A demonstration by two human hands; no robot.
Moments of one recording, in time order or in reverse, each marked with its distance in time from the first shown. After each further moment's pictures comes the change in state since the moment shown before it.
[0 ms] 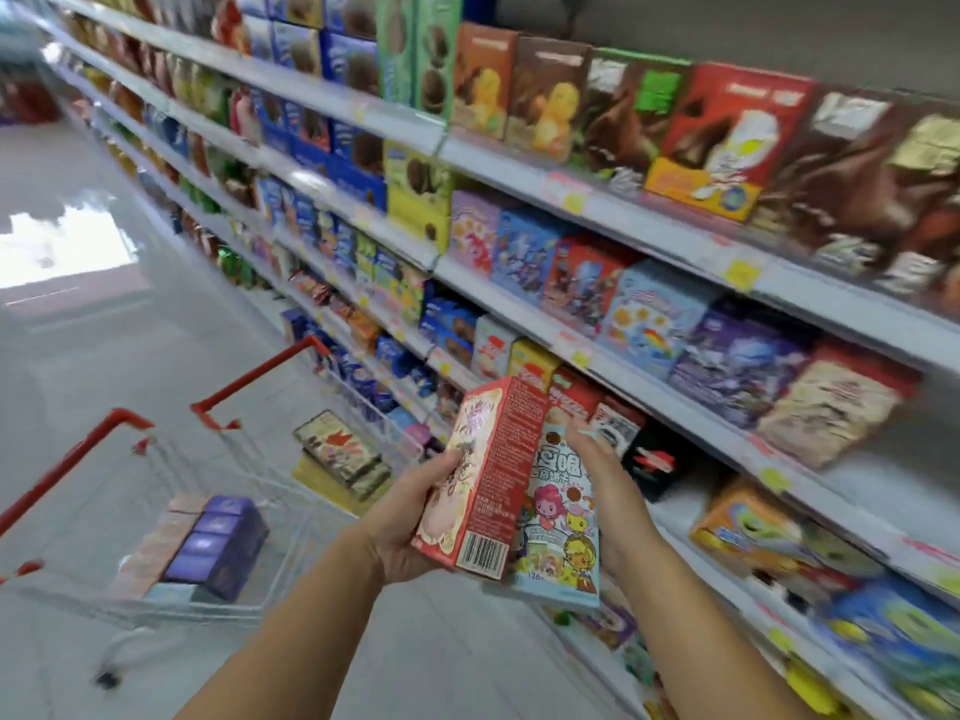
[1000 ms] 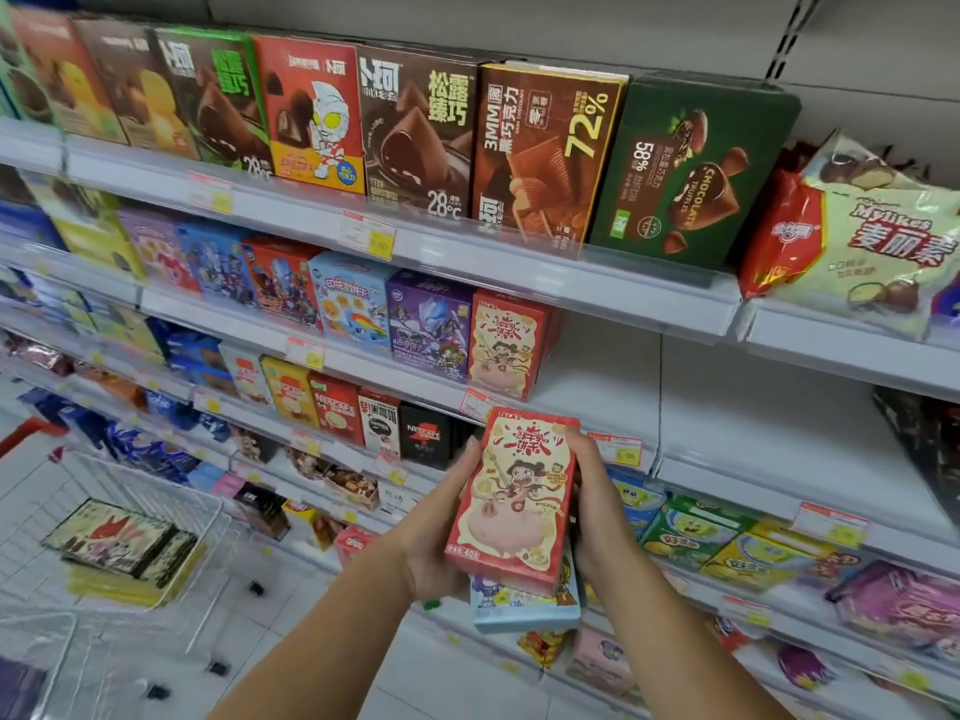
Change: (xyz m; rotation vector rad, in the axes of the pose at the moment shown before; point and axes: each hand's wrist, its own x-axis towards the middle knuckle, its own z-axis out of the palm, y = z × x) left_hand 0.116 -0.159 0.249 0.331 -0.185 -0.485; right_hand -0.074 0.010 -0.266 0.395 0.310 -0.009
